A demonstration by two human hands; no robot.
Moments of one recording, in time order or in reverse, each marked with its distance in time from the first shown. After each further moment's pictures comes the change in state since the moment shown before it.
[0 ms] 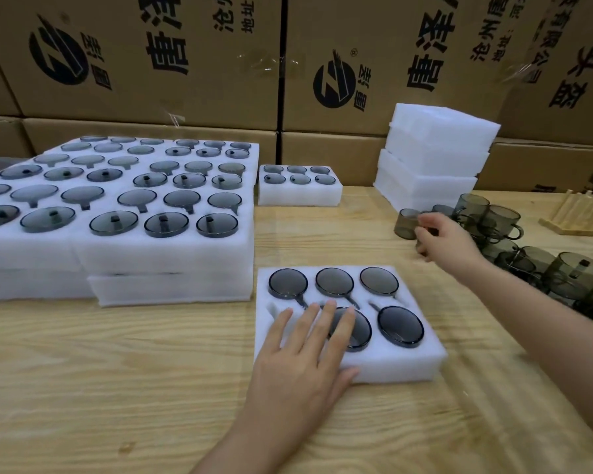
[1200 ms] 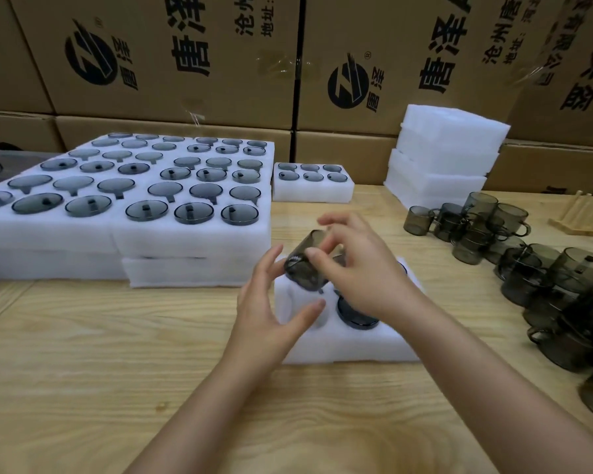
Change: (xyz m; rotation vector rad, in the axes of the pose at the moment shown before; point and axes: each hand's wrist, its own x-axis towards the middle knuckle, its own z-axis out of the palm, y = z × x) left_hand 0.002 -0.043 -0.026 -1.048 0.010 -0.733; right_hand -0.144 -0.136 0.048 0.086 -0.248 -0.460
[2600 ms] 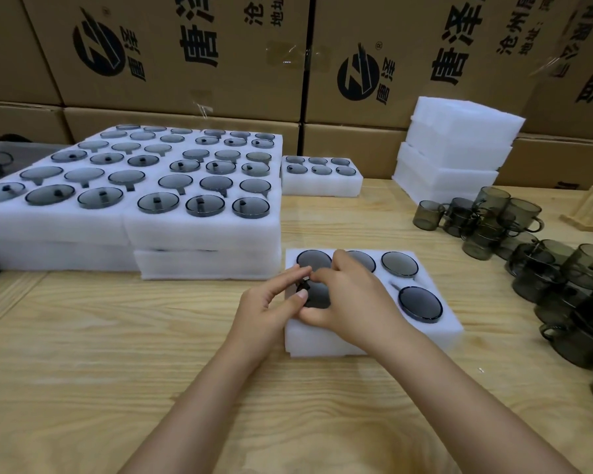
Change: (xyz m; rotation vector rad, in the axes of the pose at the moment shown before) left_hand 0.008 -0.020 -0.012 -0.248 -0.151 -0.160; right_hand -0.016 0.022 0.044 -0.505 -0.100 -0.016
